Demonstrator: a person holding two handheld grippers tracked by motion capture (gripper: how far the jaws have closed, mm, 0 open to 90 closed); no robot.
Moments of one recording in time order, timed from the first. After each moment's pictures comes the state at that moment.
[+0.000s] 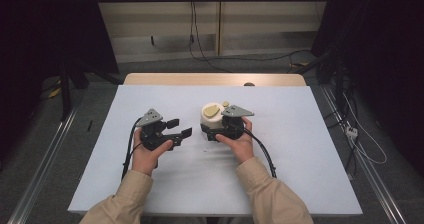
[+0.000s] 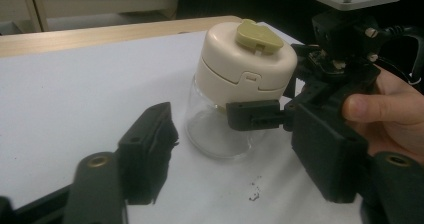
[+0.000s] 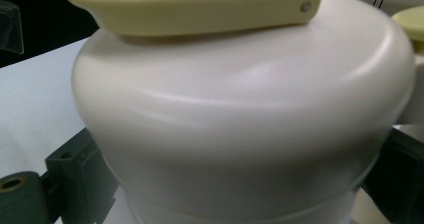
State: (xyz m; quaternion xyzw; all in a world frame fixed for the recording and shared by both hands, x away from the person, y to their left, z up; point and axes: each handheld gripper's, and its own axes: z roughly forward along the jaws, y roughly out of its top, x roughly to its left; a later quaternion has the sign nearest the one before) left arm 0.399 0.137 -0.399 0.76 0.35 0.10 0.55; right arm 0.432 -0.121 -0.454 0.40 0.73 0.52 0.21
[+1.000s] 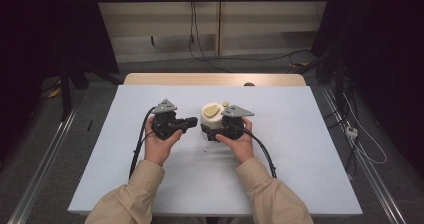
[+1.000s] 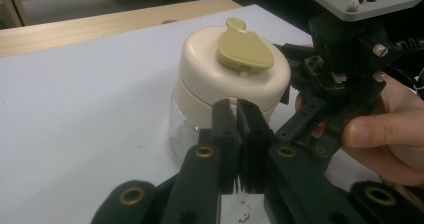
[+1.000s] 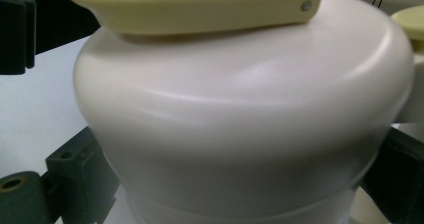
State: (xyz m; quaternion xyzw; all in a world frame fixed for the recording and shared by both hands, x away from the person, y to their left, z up) left arm 0.420 0.108 -0.385 0.79 0.33 0.07 0.51; right arm 0.432 -0.121 -0.453 0.40 0.73 0.52 0.21
